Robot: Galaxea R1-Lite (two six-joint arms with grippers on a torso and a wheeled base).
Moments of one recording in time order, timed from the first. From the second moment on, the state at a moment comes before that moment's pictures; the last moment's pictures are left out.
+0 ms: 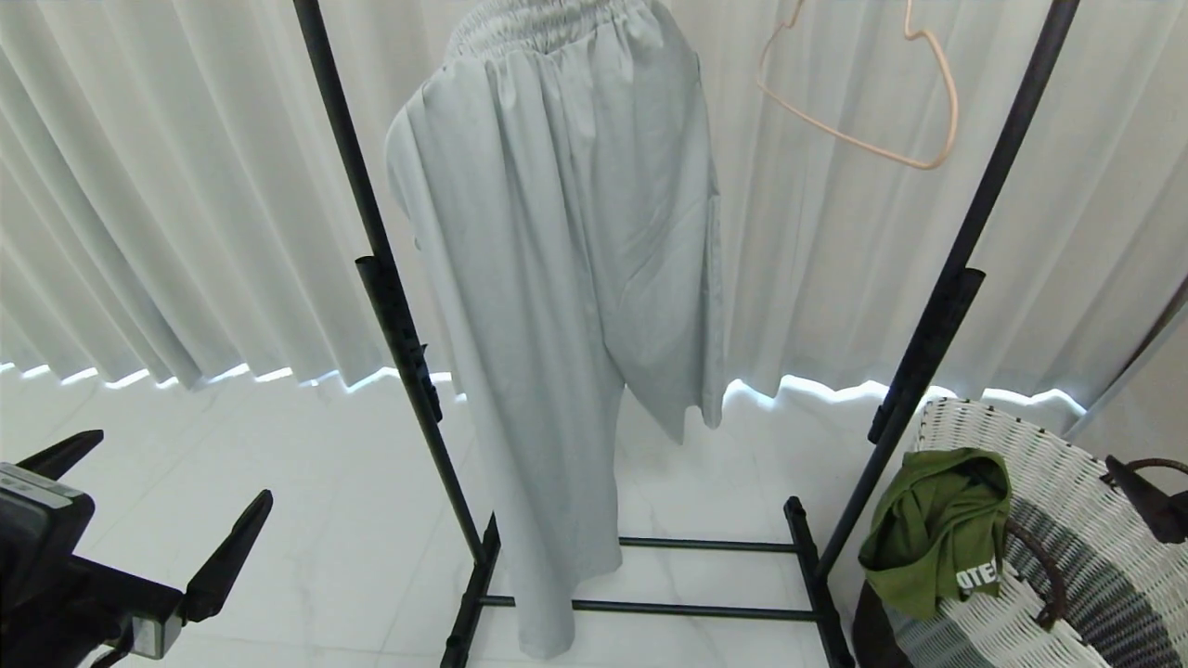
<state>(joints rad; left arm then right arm) -0.33 0.96 -0.09 -0.87 0.31 0.60 0.28 0.99 -0.40 -0.43 -0.45 -0.51</state>
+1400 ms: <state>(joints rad) -0.34 1.10 -0.18 -0.87 0.27 0.60 -0.17 1.53 -0.40 -0.51 -0.01 -0.58</state>
